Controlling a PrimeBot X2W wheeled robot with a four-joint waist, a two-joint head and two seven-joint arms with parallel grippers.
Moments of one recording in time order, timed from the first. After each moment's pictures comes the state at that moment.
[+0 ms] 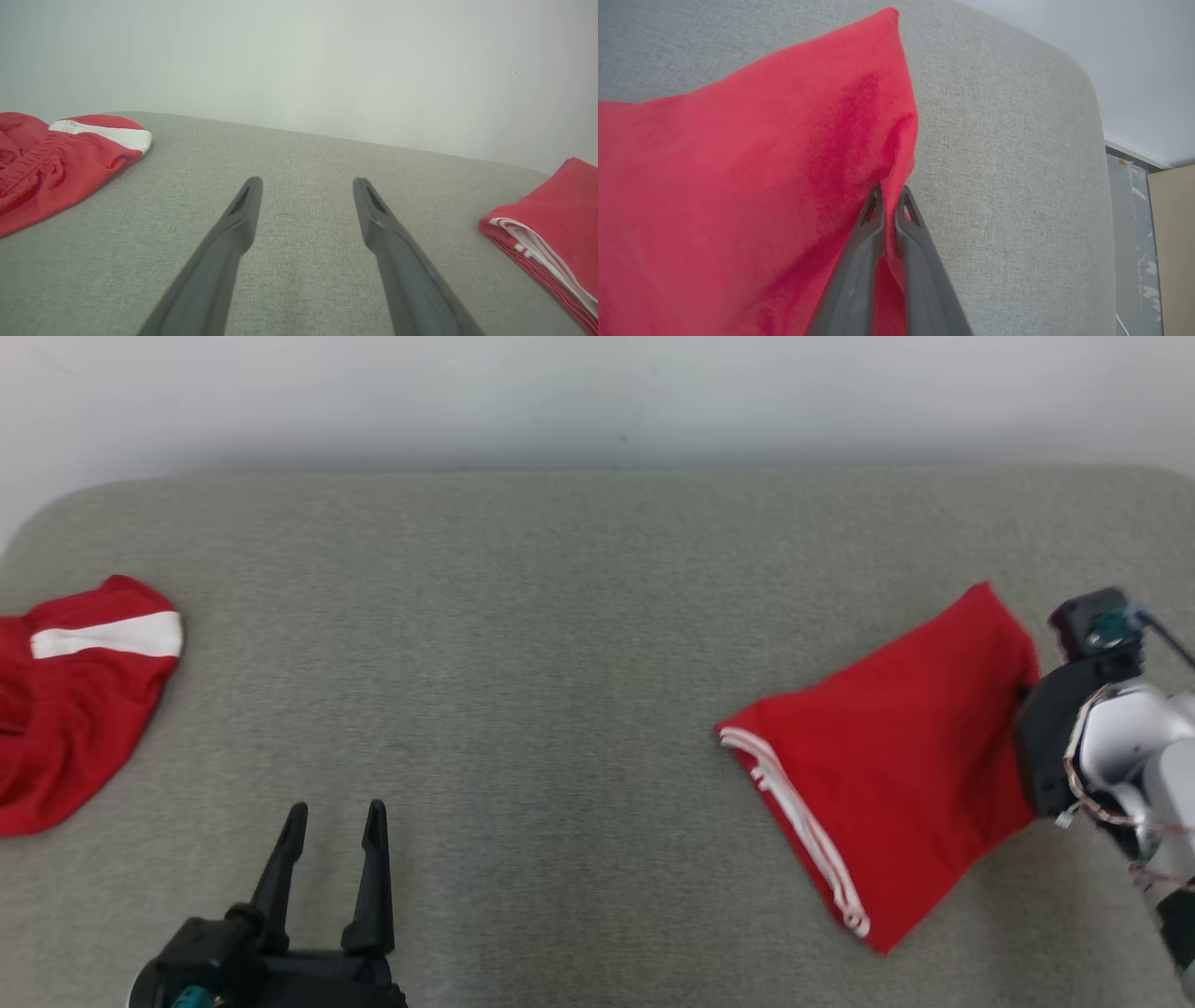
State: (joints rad) left arm -0.05 0.05 -0.06 0.10 -0.23 -0.06 -0.26; right arm -0.59 -0.46 0.25 0.51 0.24 0.13 0.61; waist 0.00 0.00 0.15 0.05
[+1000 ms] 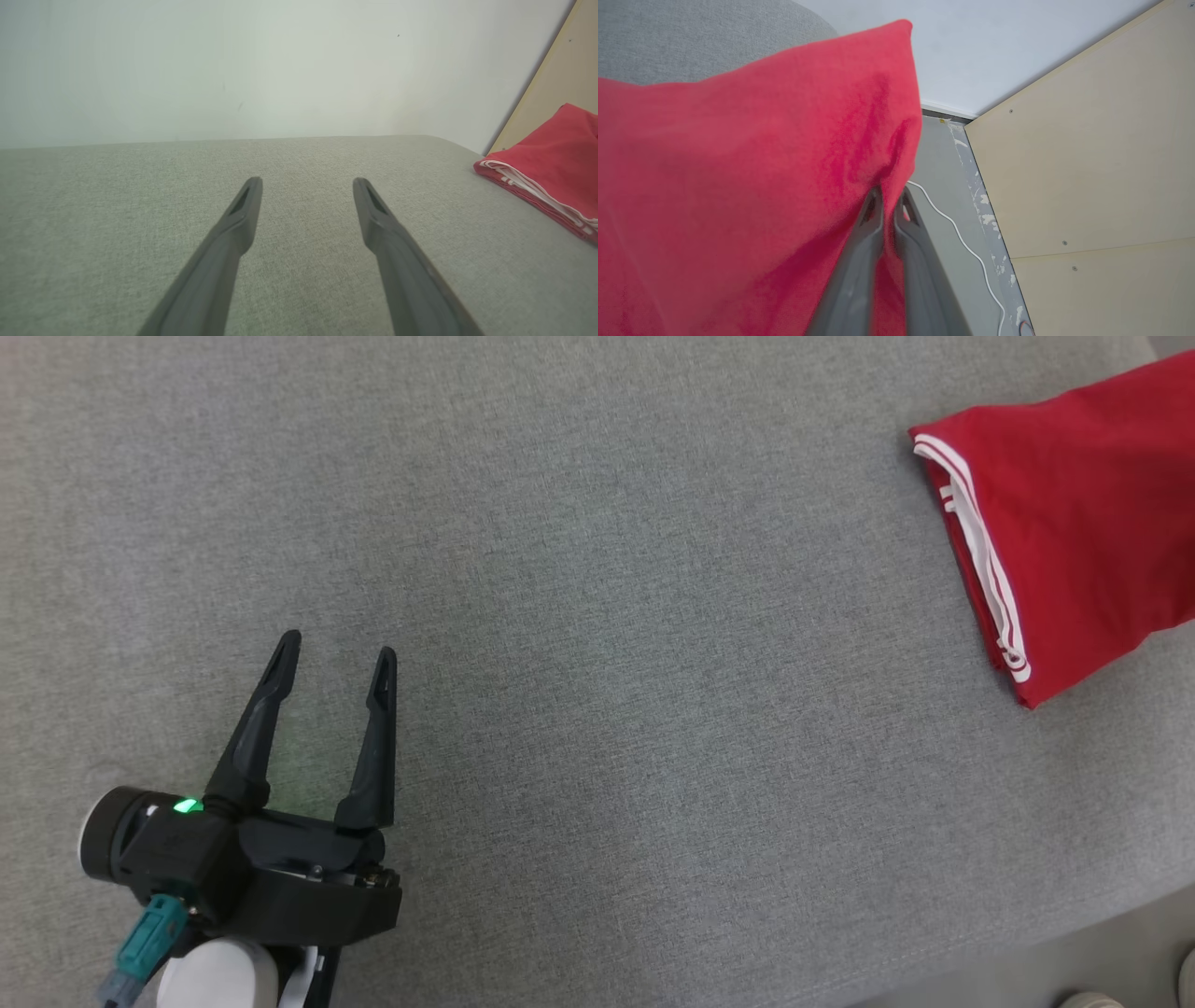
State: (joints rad) left arm -0.25 0.10 -0.08 -0.05 -0.12 -0.13 -0.26; right arm -0.86 -0.58 0.04 0.67 0.04 0.13 0.31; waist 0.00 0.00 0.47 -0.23
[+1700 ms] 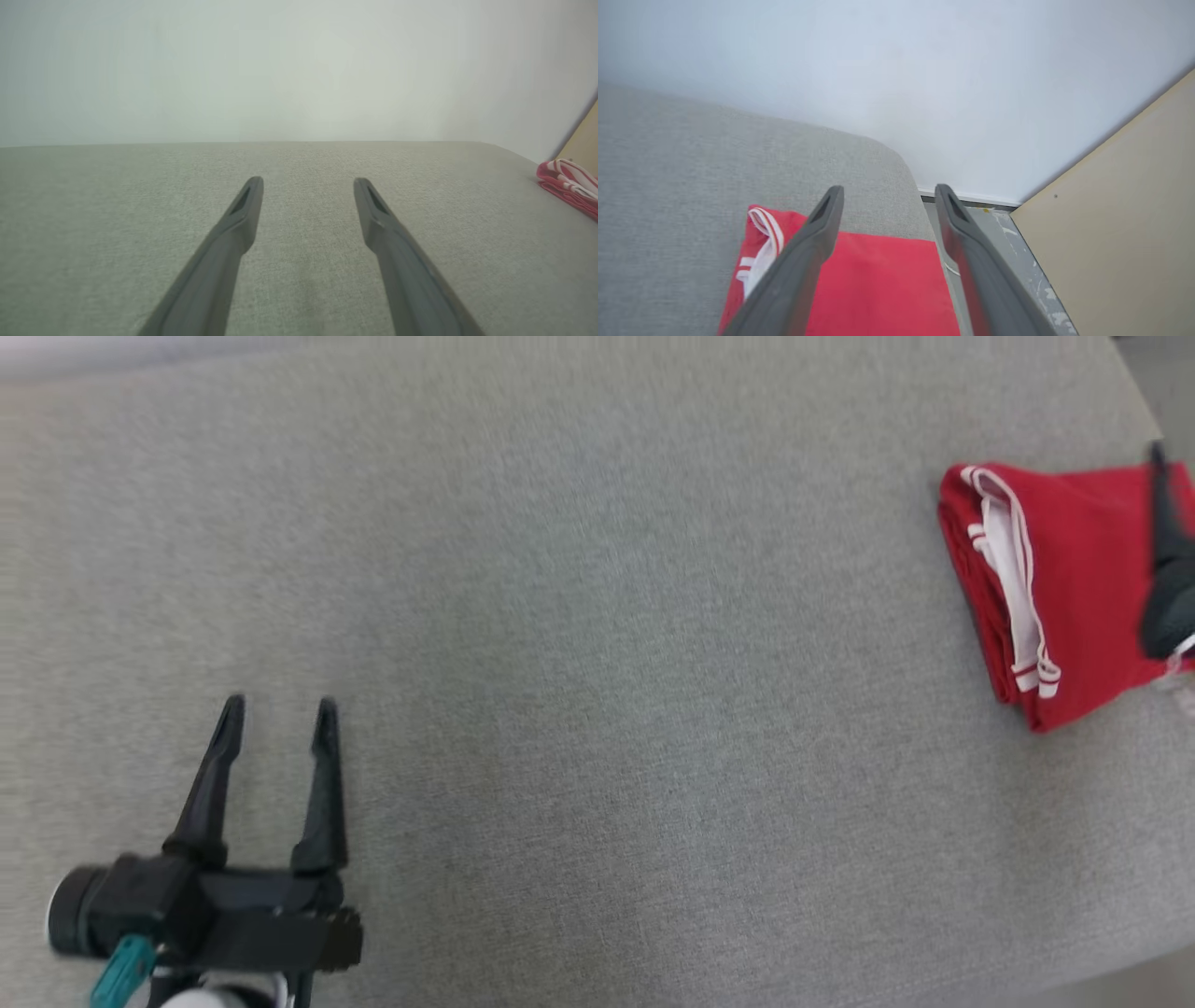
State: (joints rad) left arm -0.17 0.07 0.00 -0.01 -0.12 -0.10 -0.26; right arm -0.81 -0.49 0.04 0.66 0.06 0.13 0.00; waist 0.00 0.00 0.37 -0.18
